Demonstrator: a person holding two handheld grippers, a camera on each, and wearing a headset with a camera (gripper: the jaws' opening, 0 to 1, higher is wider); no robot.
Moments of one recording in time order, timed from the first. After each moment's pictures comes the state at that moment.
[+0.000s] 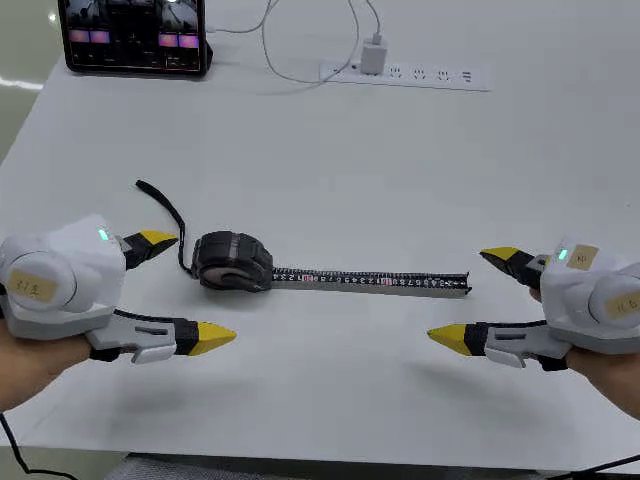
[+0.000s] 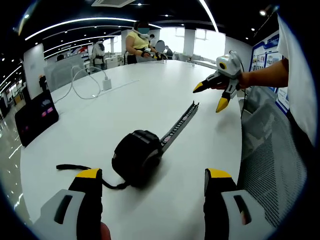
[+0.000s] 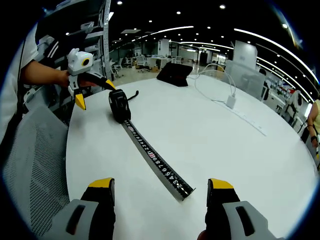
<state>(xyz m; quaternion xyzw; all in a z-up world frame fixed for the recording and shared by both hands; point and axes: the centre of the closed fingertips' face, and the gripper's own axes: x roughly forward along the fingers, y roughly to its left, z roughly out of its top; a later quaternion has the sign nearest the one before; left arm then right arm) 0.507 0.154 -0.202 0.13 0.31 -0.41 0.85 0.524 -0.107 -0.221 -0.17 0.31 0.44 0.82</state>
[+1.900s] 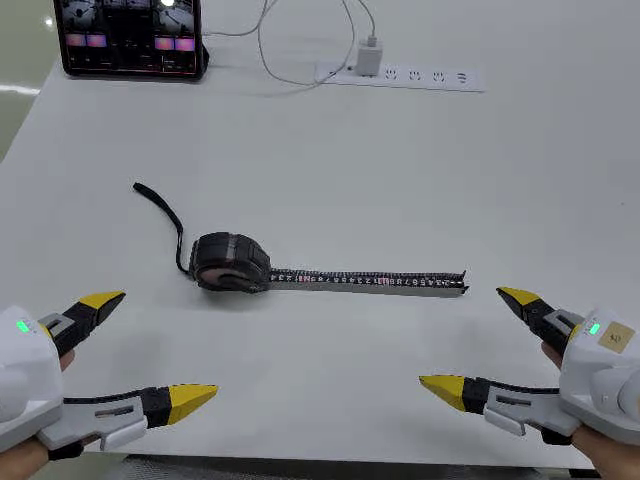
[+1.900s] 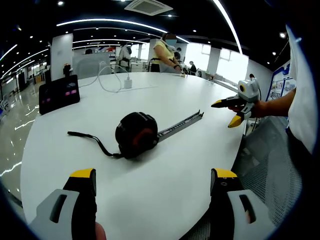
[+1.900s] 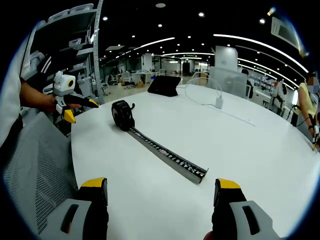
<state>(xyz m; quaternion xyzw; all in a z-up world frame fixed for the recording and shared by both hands) 0.454 0.179 -0.200 0.04 0.29 -0.32 0.90 0.481 -0.109 -0.216 -0.11 0.27 0.40 0.87</state>
